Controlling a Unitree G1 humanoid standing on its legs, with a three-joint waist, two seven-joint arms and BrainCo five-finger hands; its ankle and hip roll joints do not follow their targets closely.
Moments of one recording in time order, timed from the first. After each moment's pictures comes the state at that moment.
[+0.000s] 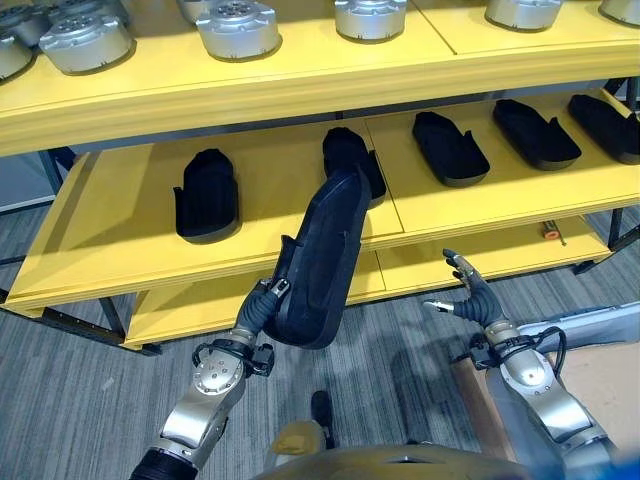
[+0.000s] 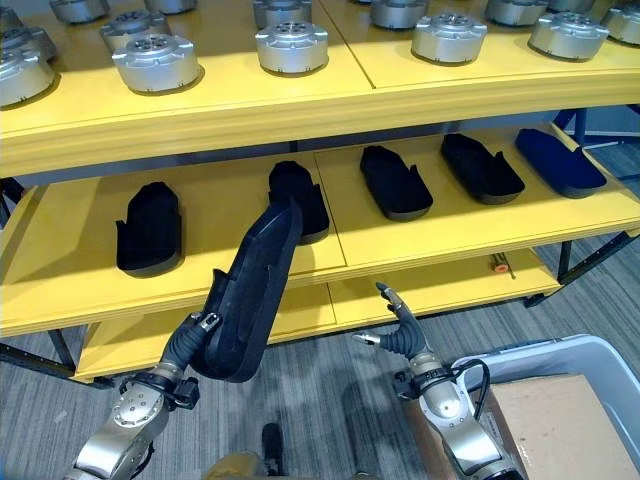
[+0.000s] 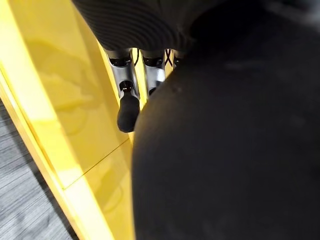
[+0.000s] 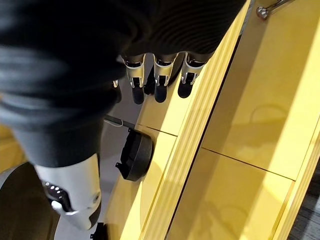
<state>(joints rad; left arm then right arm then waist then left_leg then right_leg) 0.18 0.46 -0.25 -0.05 -0.34 -0.01 0.09 0.12 -0.53 0.31 0.02 0.09 -0.15 -0.17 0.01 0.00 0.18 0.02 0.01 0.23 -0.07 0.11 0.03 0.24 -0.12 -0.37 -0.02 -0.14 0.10</state>
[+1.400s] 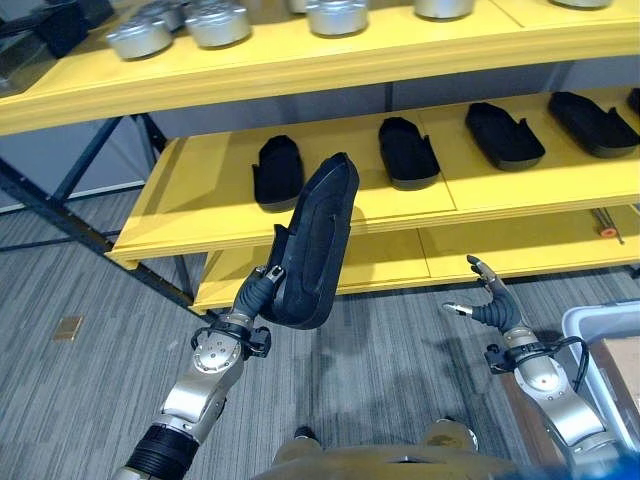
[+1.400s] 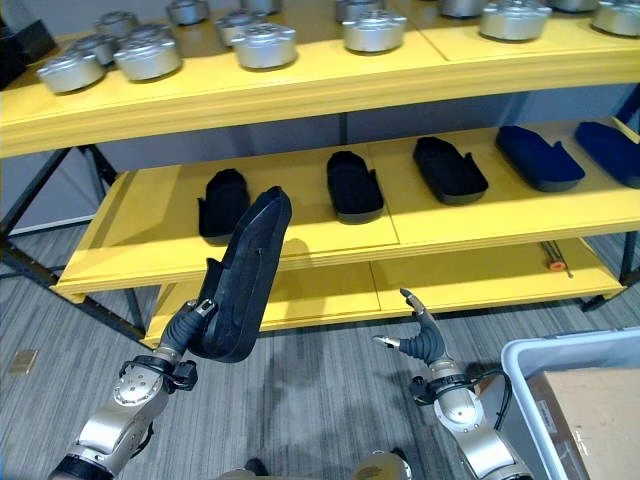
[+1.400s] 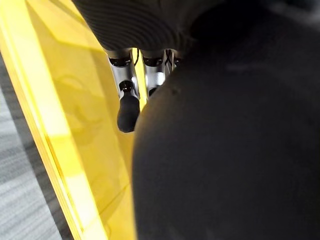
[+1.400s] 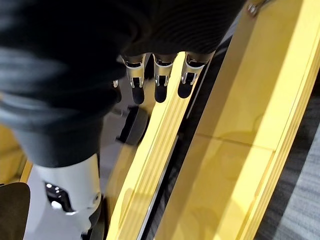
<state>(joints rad) 0.10 0.48 -0.23 0.03 -0.40 0.02 0.09 0.14 -0.56 0.28 0.10 0.09 -0.16 -0.24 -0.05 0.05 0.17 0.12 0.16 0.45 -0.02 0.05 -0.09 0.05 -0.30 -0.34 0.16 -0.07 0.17</state>
